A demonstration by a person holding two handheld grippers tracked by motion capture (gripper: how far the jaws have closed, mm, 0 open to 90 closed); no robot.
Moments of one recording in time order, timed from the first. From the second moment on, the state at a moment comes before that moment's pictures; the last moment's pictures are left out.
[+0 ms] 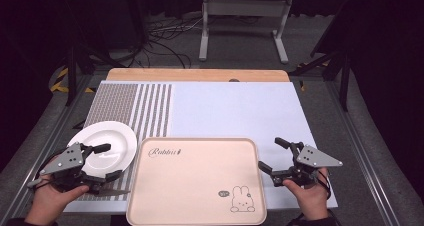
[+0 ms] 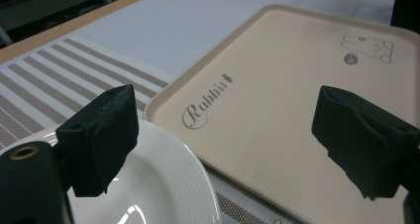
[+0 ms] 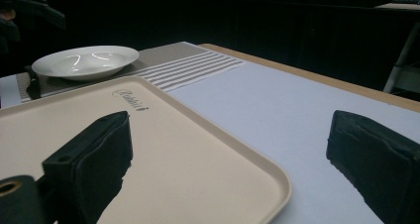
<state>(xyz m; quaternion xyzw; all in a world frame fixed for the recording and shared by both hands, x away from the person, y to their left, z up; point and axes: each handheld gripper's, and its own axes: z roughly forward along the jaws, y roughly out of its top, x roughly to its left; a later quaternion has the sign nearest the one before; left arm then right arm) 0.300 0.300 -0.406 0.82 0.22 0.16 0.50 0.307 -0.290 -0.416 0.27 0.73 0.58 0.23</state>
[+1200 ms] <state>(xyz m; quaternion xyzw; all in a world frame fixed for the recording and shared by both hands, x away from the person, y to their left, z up) 0.290 0.350 -0.391 0.93 0.21 0.12 0.28 0.309 -0.285 -0.421 0.26 0.74 0.58 0.22</state>
